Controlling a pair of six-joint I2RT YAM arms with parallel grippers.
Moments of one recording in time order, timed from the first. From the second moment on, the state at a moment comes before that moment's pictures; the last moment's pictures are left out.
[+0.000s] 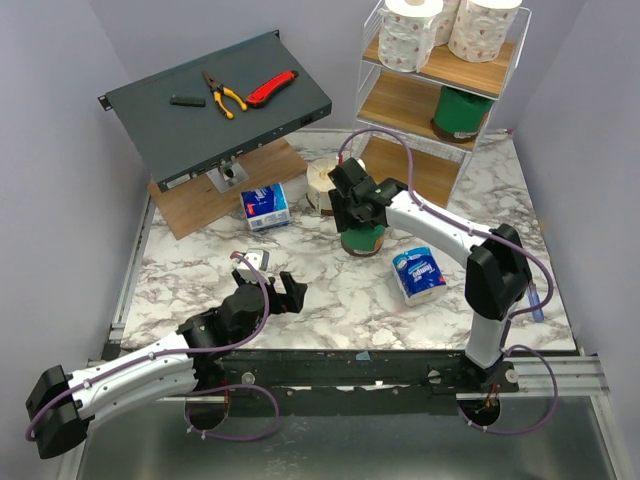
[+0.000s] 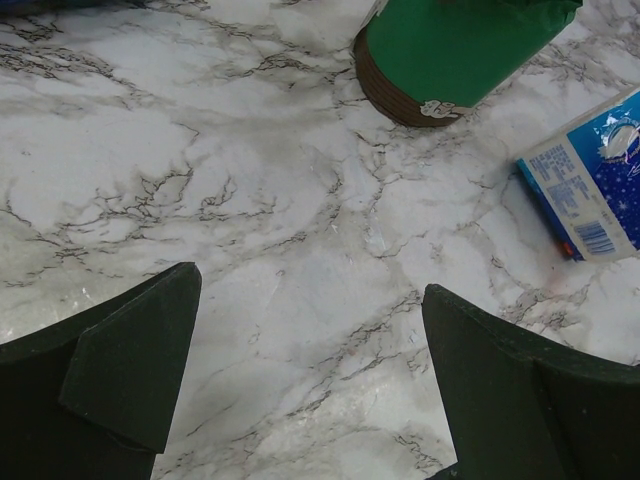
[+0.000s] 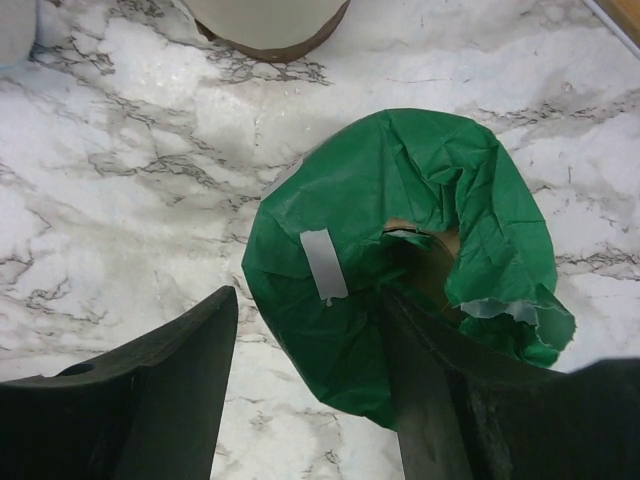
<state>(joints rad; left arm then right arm) -1.00 0.60 0.25 -0.04 -0.50 -0.64 0.73 1.85 1.55 -0.68 0.30 0.36</state>
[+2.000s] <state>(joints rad) -0.95 1.06 0.67 0.42 -0.55 -0.38 0.72 1.84 2.11 -0.81 0.56 0.21</state>
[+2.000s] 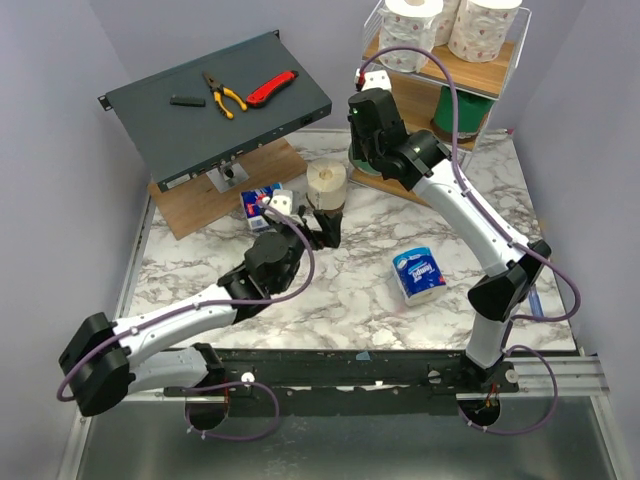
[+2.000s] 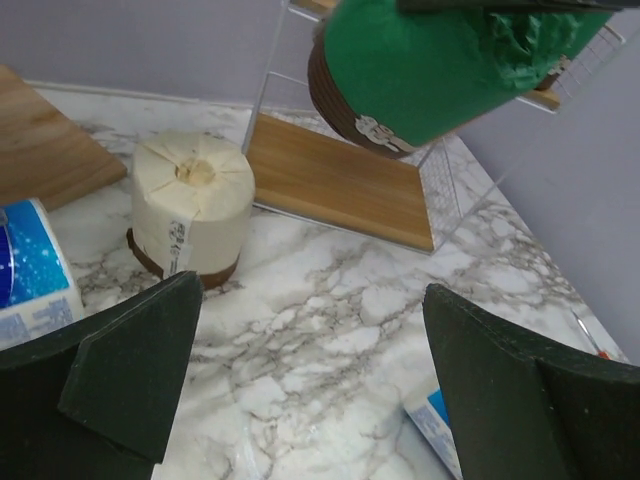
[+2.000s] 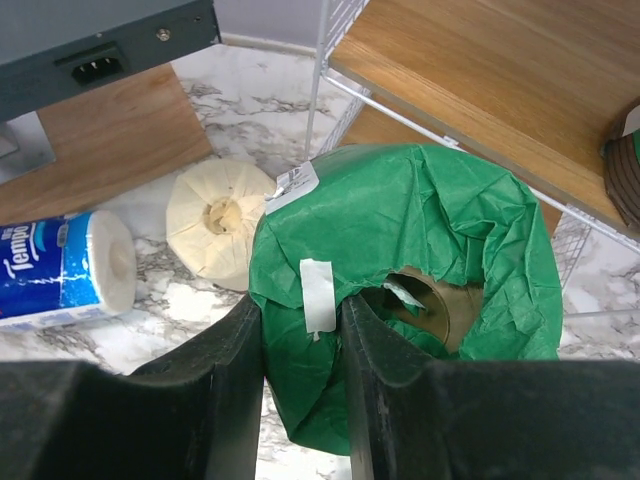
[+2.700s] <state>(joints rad) -0.72 1.69 1.02 1.08 -0.10 -0.26 0.65 1.84 2.12 -0.78 0.67 0.18</state>
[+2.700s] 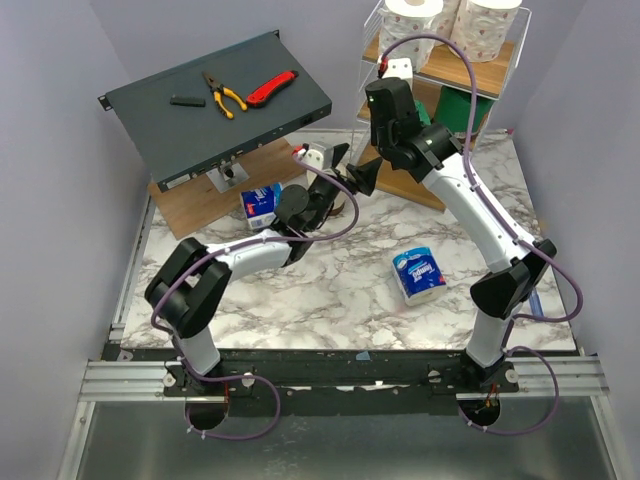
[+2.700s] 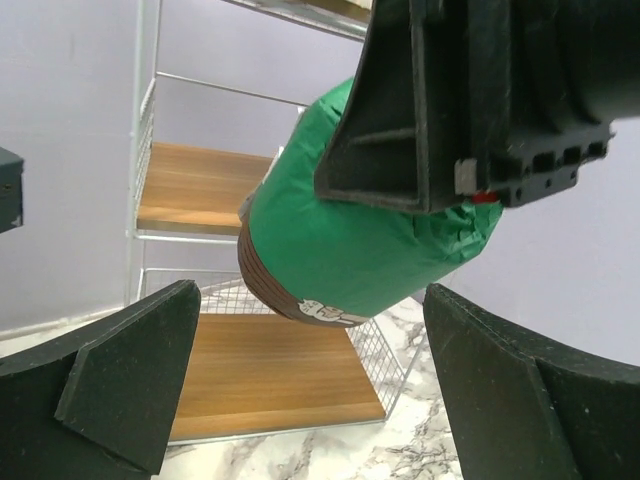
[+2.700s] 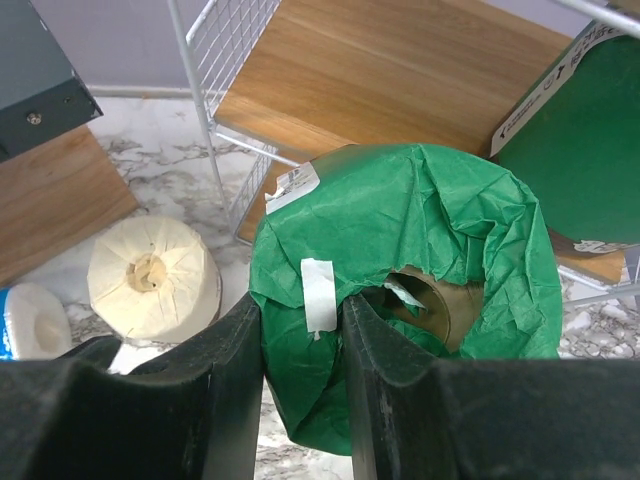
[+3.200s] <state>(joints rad) -0.71 1.87 1.13 1.16 -0.07 -0.26 0.64 1.80 2.11 -0.68 0.68 0.17</state>
